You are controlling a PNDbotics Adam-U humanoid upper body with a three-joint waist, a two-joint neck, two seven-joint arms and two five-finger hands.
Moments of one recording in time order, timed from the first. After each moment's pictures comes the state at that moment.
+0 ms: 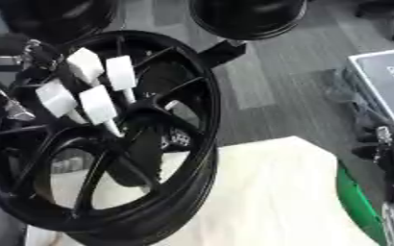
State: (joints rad) left arm -0.74 0.90 -0.47 -1.46 -0.24 -0.56 -0.56; right arm -0.10 -0.24 -0.18 -1.54 0.06 0.03 -0.08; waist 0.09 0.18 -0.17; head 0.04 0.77
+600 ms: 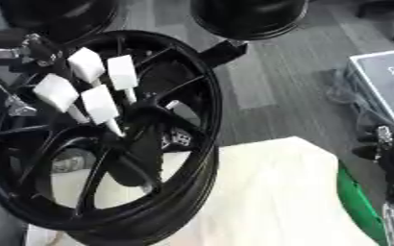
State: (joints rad) left arm -0.76 0.89 -0.43 -1.46 -0.11 -0.52 -0.60; right arm -0.10 -0.24 -0.18 -1.54 0.06 0.03 -0.08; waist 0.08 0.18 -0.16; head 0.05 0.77
